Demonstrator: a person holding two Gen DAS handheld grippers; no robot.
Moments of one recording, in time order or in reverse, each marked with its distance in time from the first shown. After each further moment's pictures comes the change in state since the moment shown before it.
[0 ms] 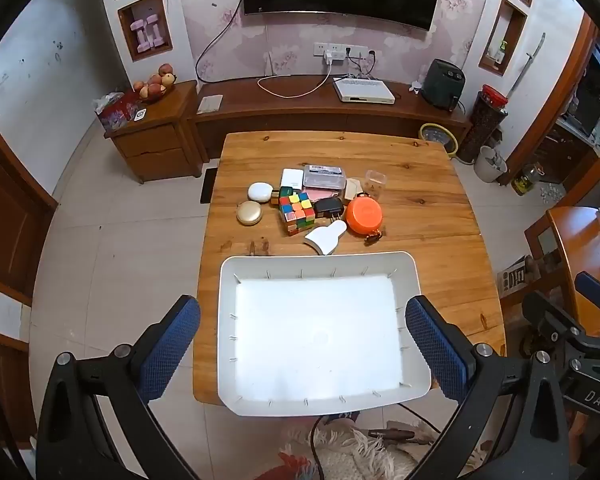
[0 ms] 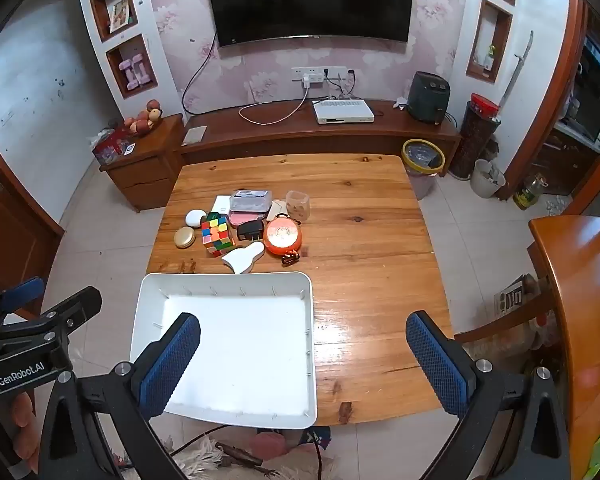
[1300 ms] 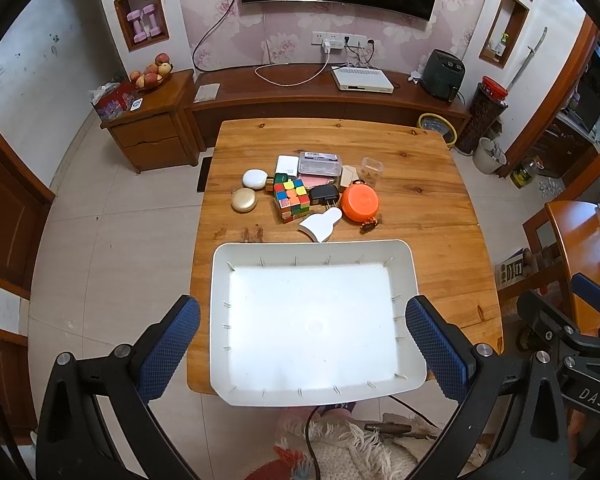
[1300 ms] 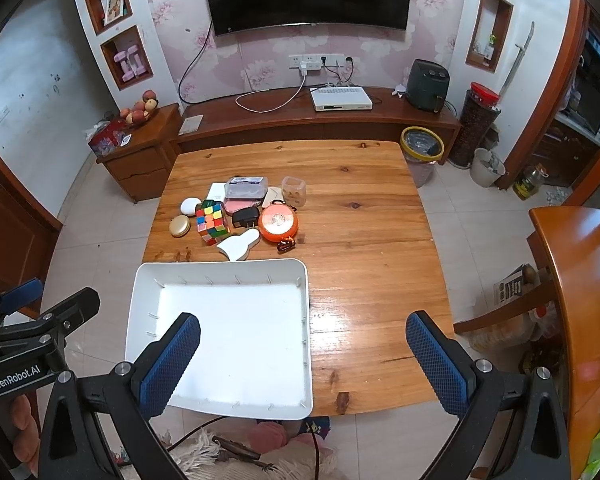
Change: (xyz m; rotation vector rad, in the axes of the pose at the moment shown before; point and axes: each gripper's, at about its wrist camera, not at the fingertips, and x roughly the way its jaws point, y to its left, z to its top) left arm 0.011 -0.004 -0.013 -0.004 0.036 -0.007; right arm 0.007 -0.008 0.003 0.007 0.044 -0.006
